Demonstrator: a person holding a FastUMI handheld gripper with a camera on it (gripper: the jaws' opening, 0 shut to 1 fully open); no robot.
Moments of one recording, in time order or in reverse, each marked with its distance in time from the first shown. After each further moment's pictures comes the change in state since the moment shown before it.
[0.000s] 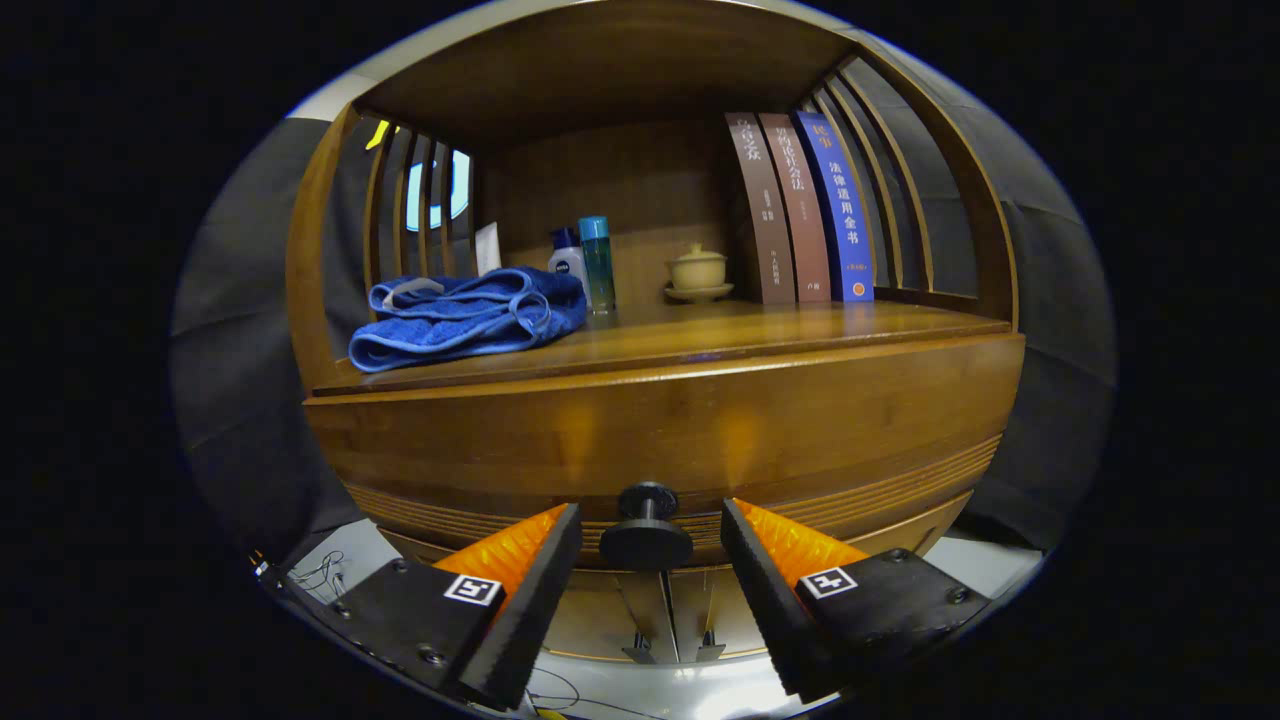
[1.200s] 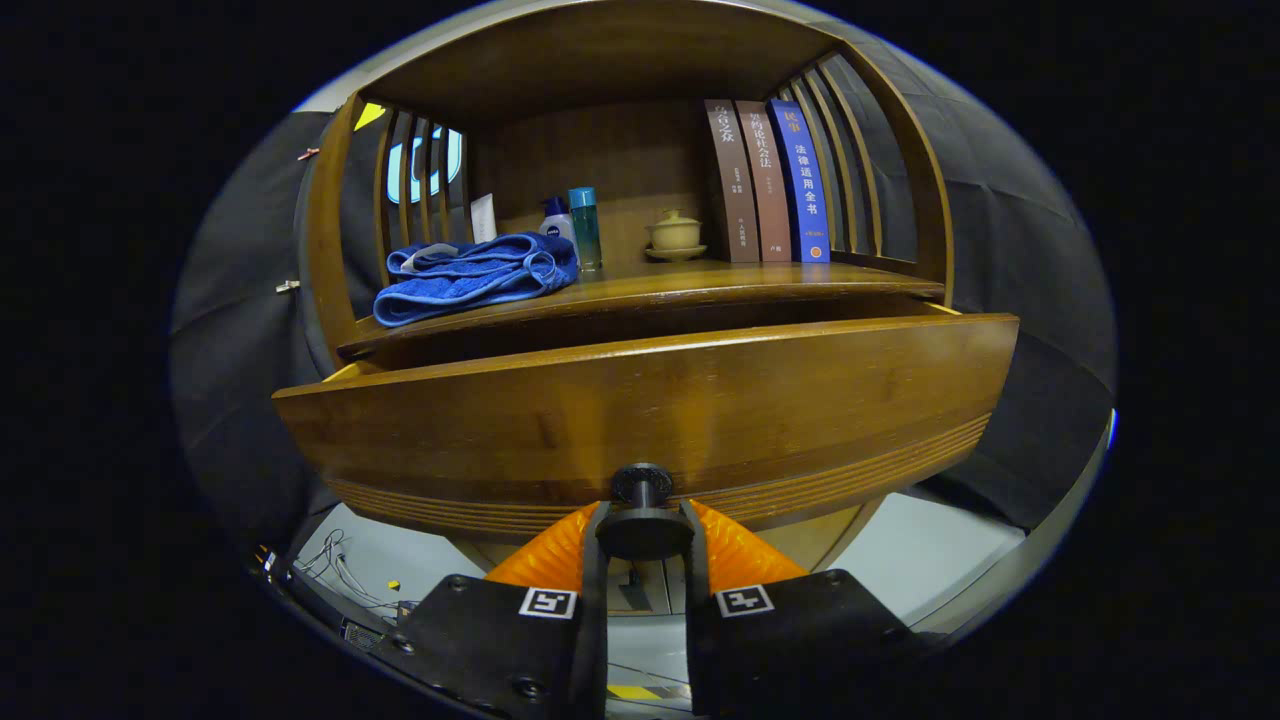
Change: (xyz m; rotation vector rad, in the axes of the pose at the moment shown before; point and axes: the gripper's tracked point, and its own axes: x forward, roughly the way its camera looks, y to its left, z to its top) arm -0.085 -0.002 -0.031 0.005 0.120 -0.071
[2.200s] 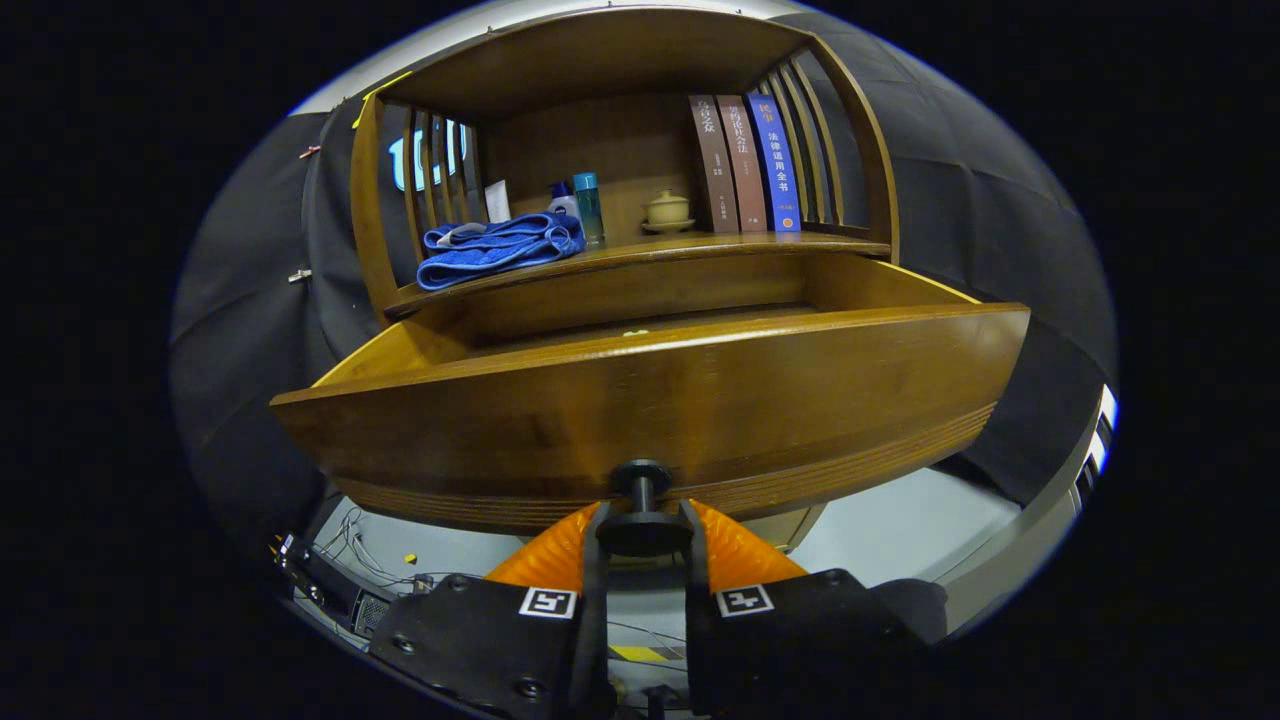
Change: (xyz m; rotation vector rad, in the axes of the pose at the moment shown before) arm -0.070 -0.003 -0.038 0.021 0.083 0.011
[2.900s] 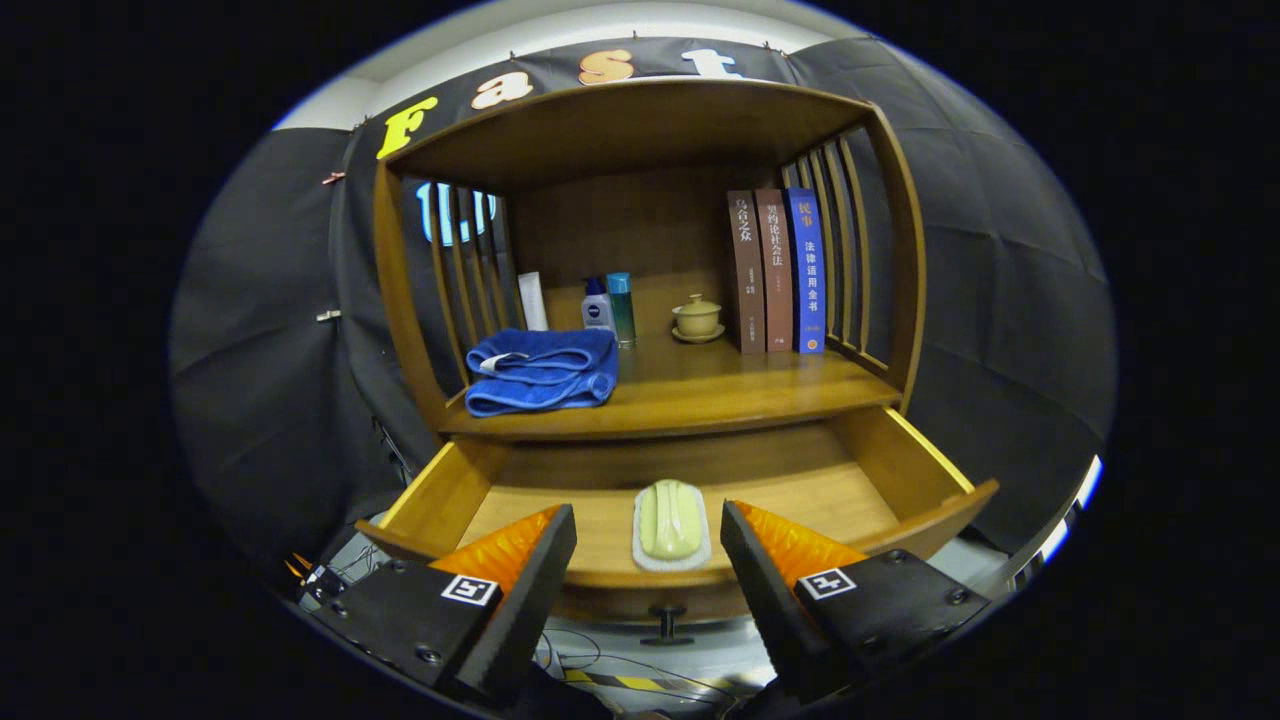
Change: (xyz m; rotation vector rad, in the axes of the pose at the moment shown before) arm -0.021 0.017 0.158 -0.052 -0.085 0.056
